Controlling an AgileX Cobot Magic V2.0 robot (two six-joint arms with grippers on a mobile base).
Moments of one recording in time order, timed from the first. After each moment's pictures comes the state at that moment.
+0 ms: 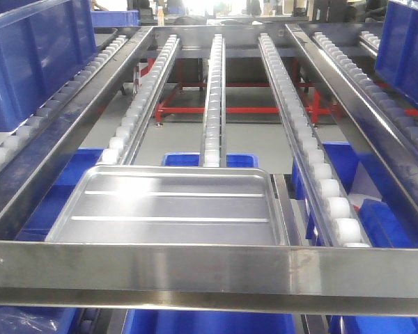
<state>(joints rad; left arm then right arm) -0.07 -0.01 0.03 -0.11 -0.05 0.06 -0.03 -0.01 0.03 0.00 0.08 0.03</state>
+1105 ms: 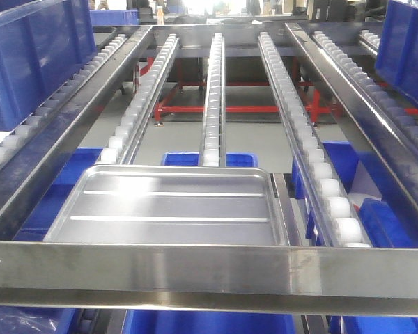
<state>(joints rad) -0.07 -0.01 -0.05 -0.11 -0.04 0.06 -0.03 -0.01 0.00 0.01 0.00 0.03</state>
